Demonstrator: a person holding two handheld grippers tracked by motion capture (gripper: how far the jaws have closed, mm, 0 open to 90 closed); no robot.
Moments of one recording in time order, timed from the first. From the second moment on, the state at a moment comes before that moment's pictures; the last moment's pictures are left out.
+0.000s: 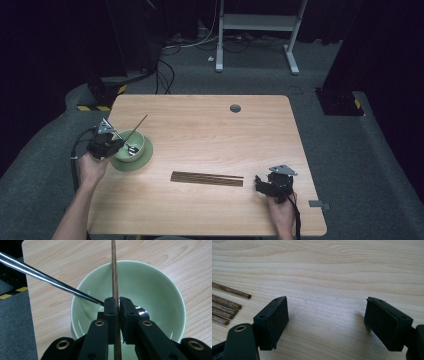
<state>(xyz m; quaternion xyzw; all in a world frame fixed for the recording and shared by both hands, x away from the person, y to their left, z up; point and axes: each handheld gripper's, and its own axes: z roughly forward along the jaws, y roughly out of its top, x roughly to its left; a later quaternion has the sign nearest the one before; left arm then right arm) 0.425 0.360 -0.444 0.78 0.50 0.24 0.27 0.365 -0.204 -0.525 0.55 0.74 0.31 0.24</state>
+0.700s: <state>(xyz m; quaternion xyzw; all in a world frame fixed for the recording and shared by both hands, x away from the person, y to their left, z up) 0.418 0.364 -0.445 0.78 0.50 0.24 0.28 0.365 -0.204 -0.525 0.55 0.74 0.31 0.24</state>
